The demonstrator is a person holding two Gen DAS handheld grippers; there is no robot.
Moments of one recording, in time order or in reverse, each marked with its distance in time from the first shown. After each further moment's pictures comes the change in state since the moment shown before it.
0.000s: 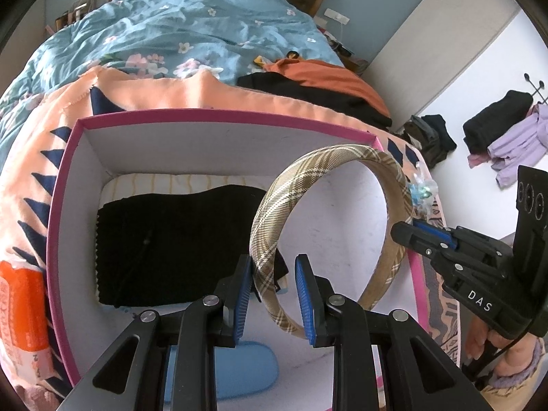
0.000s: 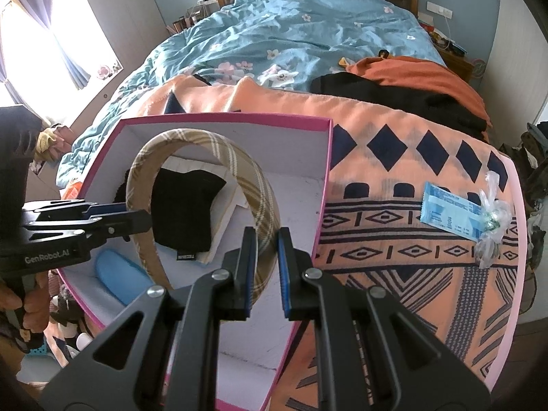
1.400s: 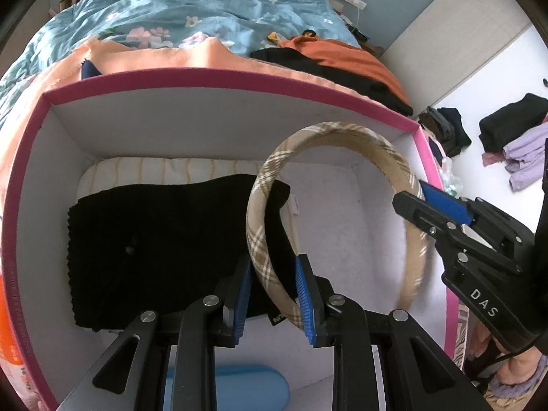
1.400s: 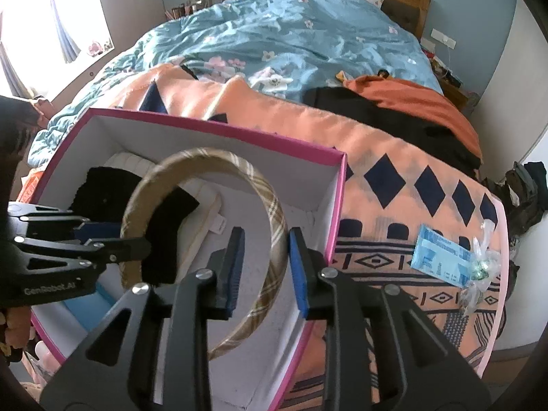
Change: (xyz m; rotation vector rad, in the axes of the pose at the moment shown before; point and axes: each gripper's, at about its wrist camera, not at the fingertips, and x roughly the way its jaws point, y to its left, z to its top) left arm 0.046 0.010 0.006 -0.041 0.085 0.023; right arm 0.037 0.009 0.022 -0.121 -0.018 -0.125
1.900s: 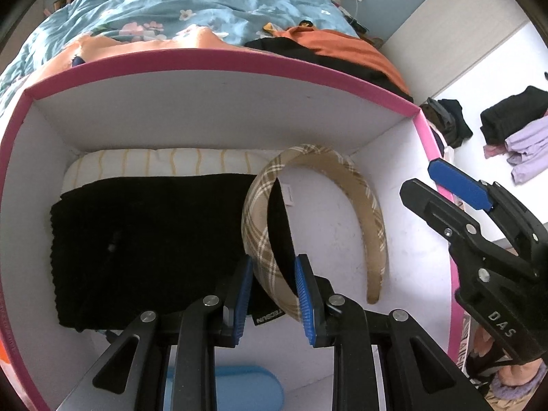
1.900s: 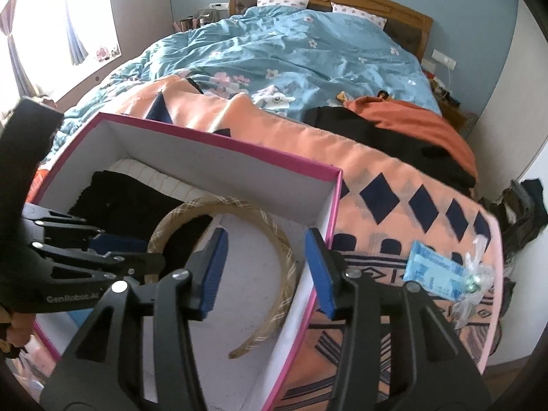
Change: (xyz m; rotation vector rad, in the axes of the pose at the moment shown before) left arm 0.013 -0.008 0.000 0.017 0.034 0.008; right arm -0.009 0.003 -0.002 -0.034 -0.070 0.005
